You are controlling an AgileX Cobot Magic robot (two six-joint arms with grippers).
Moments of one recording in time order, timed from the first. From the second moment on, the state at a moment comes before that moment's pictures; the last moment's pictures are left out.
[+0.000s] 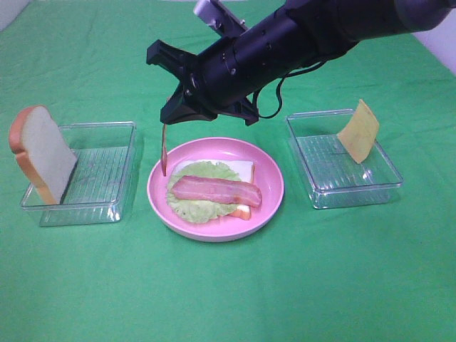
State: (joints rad) left arm -0.29 -0.01 -0.50 0.07 1.06 -0.04; right arm 0.56 1.99 -1.39 1.06 0.55 -0.32
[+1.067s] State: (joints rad) left arm -0.29 -0.01 -0.50 0.07 1.06 -0.04; right arm 0.56 2.02 -1.39 0.52 0.54 -0.04
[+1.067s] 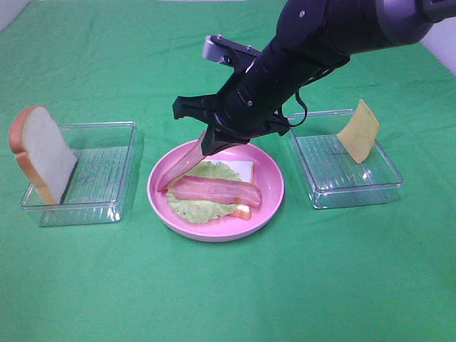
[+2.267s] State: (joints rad) left arm -0.29 -0.01 -0.50 0.07 1.06 -0.04; right arm 0.56 1.99 -1.39 0.21 0.64 0.14
